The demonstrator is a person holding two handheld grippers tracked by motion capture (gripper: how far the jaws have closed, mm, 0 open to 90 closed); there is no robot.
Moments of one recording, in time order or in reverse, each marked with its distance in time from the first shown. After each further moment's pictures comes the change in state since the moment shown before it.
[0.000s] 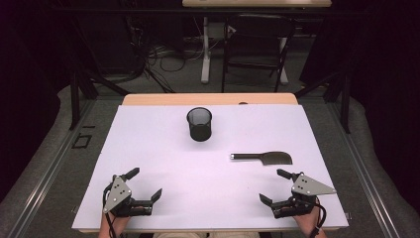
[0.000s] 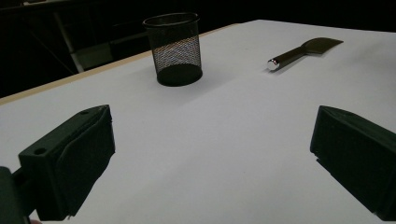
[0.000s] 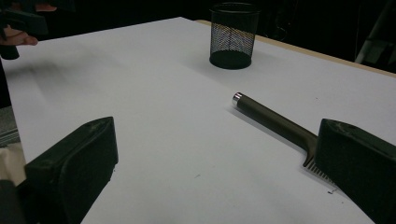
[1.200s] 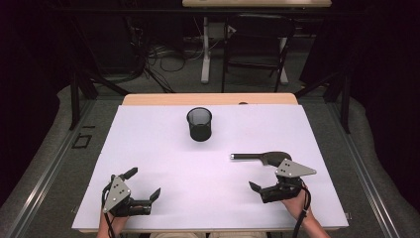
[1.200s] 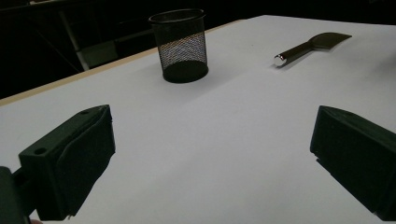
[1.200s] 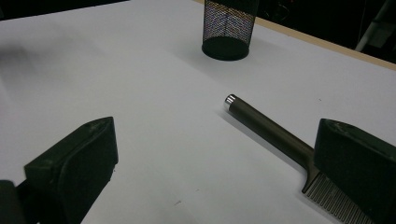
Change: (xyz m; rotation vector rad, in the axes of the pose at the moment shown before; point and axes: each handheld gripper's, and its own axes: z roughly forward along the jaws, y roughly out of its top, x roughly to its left) left arm 0.002 -0.001 -0.001 0.016 0.016 0.010; right arm -0.012 0.022 0.043 0.109 -0.014 -0.023
